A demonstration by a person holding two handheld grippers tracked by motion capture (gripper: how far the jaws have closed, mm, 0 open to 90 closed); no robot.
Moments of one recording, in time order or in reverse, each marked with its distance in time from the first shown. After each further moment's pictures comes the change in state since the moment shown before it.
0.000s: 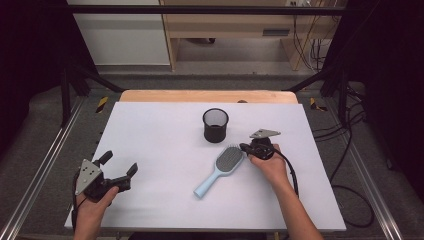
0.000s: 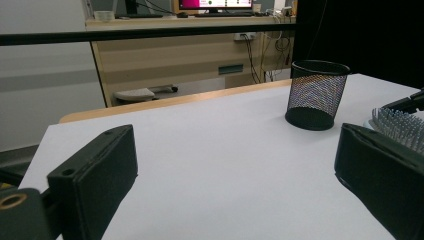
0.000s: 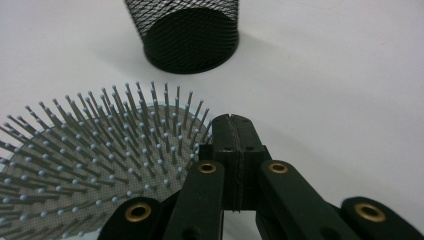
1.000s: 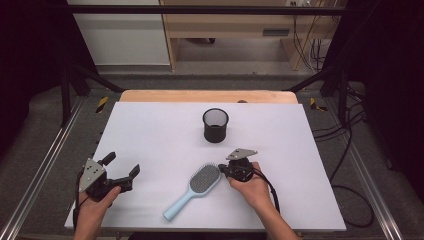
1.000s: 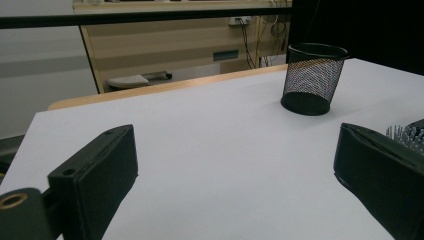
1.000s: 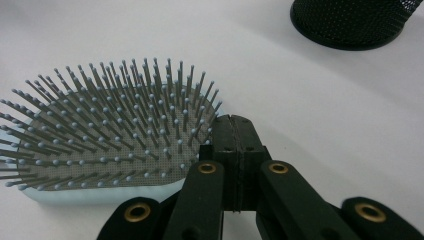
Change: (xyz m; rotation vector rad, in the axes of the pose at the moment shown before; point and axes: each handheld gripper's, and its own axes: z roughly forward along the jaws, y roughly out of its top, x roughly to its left) left arm -0.001 -0.003 0.005 0.064 -0.023 0.004; right arm 0.095 -0.010 -0.005 0.059 0.096 -0.061
